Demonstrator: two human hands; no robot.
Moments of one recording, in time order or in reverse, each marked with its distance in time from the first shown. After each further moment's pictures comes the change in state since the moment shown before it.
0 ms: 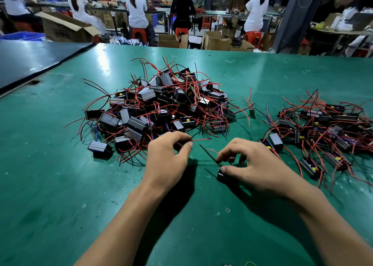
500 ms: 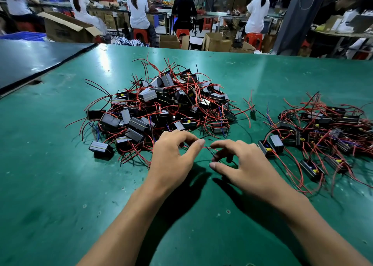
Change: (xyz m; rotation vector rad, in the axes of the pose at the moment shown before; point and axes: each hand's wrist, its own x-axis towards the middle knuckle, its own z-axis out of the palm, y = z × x) left_hand 0.000 0.007 0.000 -0.018 -0.031 0.038; right_hand 0.003 -0.003 0.023 -0.084 0.162 -0.002
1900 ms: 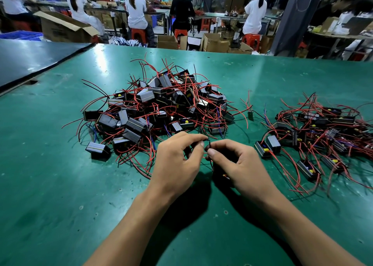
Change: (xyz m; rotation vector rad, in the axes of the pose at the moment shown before) left_hand -0.006 0.013 0.005 -0.077 0.055 0.140; right_hand 0.002 -0.002 0.020 0.629 0.120 0.124
